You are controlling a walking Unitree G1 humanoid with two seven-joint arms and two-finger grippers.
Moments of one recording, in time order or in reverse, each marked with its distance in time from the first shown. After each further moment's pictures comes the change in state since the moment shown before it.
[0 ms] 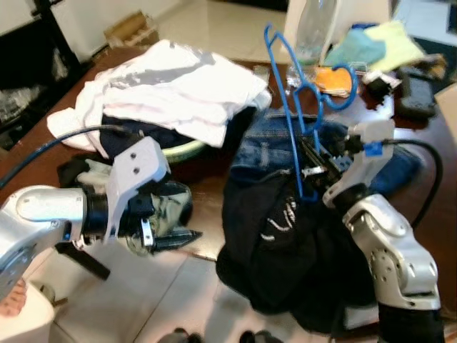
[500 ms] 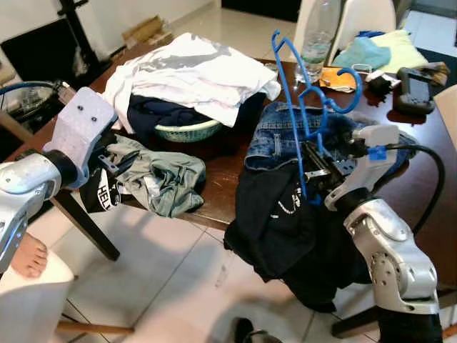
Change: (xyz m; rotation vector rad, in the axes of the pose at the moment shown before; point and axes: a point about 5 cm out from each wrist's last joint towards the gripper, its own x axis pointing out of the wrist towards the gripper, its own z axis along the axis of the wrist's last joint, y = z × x) left arm -0.020 0.050 -0.045 0.002 0.148 0.515; right arm -0.001 0.004 -0.006 0.018 0.012 0.005
